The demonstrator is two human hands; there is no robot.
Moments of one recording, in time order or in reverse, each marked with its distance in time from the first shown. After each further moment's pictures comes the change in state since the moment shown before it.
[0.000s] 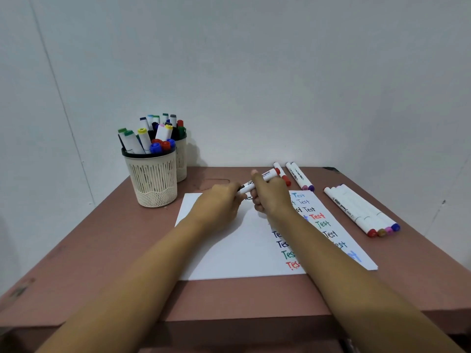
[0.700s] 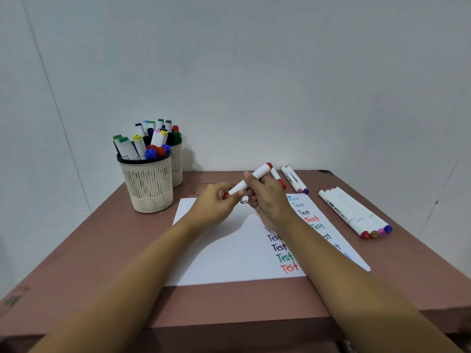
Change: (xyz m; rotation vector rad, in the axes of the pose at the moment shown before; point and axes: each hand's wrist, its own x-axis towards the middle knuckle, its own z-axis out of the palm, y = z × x) left_hand 0.004 -0.003 -0.001 -0.517 0.042 -0.035; right_hand 0.001 0.003 -0.007 0.221 -0.201 -0.128
